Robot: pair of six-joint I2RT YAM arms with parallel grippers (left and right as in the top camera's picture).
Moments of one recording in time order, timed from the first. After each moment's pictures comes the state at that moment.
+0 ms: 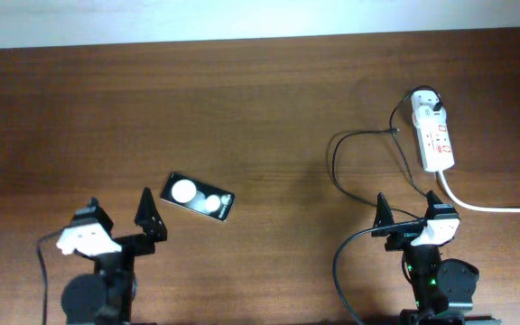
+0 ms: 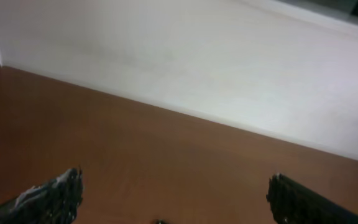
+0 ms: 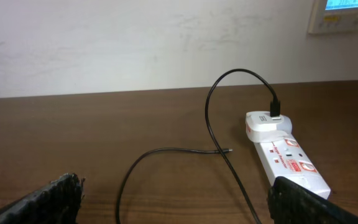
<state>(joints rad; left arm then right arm) -0.01 0.26 0.42 -0.28 -0.06 -0.25 -0.08 0.02 0.01 -0.07 -0.12 0.08</state>
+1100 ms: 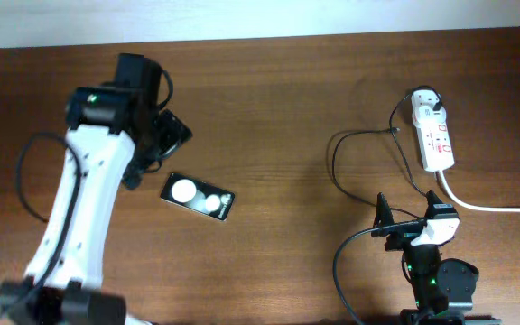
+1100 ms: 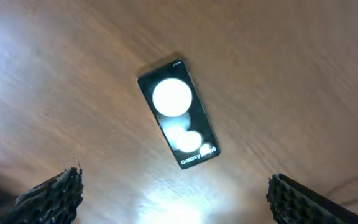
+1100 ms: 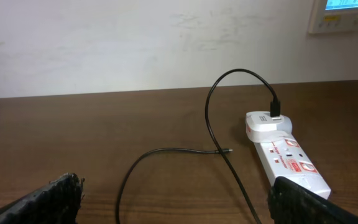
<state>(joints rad) -0.17 1.68 1.70 -1.42 -0.07 -0.93 -0.08 0.02 0.01 -0.07 -0.12 0.08</state>
